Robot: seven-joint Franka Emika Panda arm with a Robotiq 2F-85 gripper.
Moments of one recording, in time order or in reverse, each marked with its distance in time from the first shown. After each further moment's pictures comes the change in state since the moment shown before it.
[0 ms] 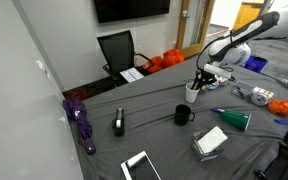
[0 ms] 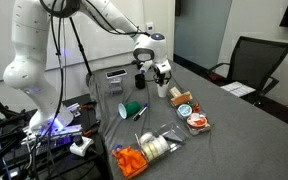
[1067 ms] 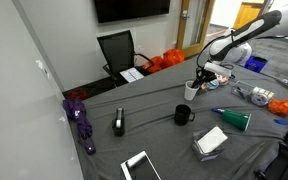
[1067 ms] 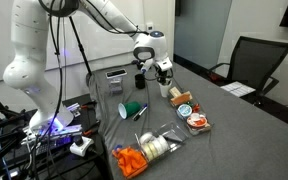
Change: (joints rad) arm 0.000 -0.012 -0.003 0.000 -0.044 0.044 0.002
